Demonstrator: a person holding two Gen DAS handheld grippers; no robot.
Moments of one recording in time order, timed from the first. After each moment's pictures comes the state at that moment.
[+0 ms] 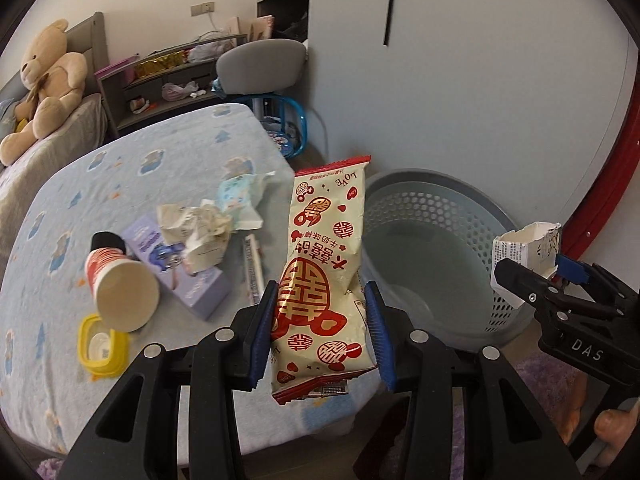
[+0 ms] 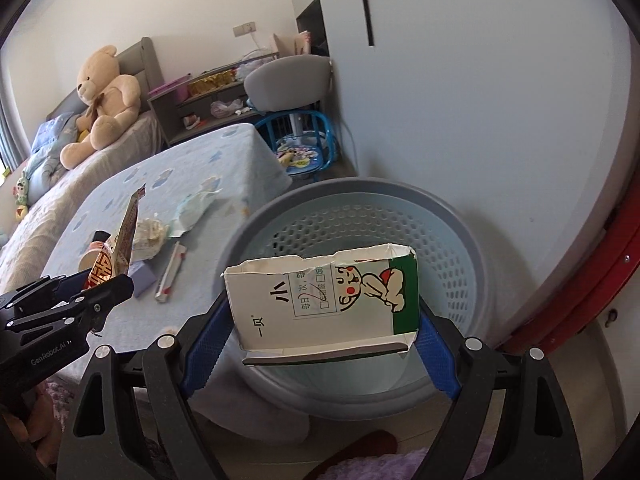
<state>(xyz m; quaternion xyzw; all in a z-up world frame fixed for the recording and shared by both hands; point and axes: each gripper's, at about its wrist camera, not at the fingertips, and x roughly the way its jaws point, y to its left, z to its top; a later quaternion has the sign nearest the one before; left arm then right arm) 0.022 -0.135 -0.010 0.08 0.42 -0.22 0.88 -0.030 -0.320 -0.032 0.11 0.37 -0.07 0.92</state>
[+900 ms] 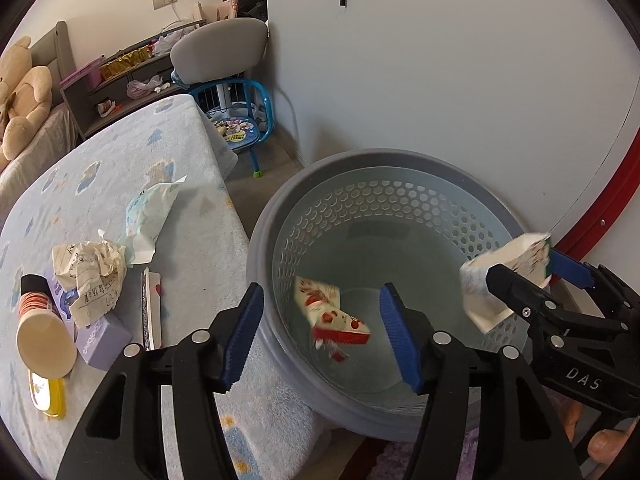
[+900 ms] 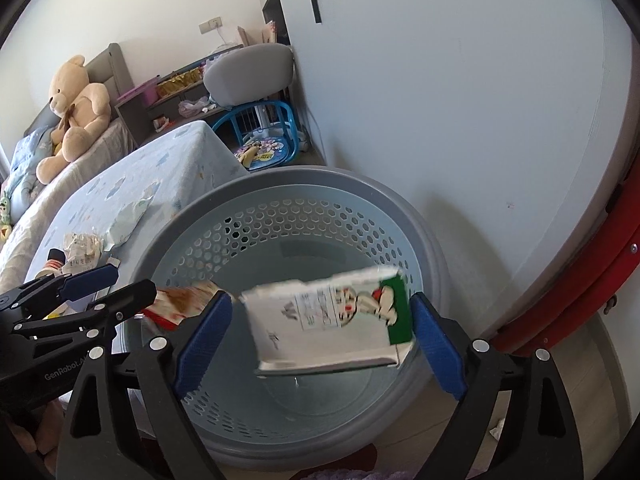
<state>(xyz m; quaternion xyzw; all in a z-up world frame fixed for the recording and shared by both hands) 0.065 -0.227 -0.049 0.11 0.44 -0.23 0.86 -0.010 -0.388 -0.066 0.15 0.38 -0.10 0.91</state>
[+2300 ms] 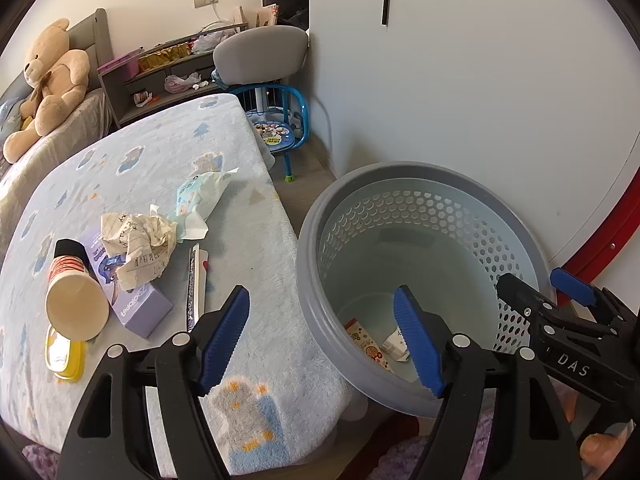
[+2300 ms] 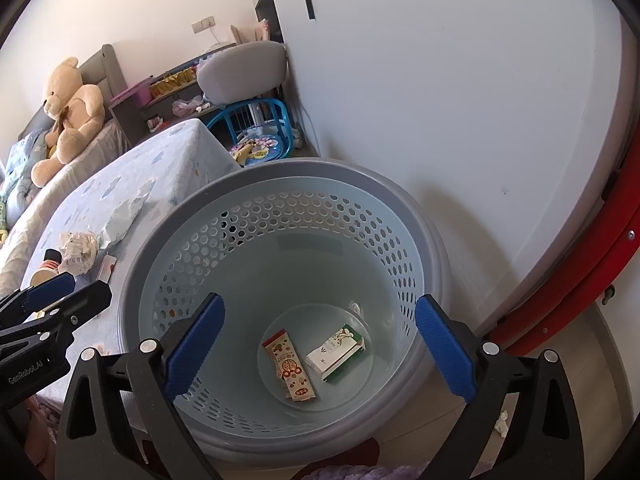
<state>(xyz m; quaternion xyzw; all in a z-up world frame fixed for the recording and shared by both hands) 0.043 -0.197 -0.033 0.08 0.43 -0.18 0.88 -0.011 -0.381 -0.071 0.15 0.39 -0.11 0.90</state>
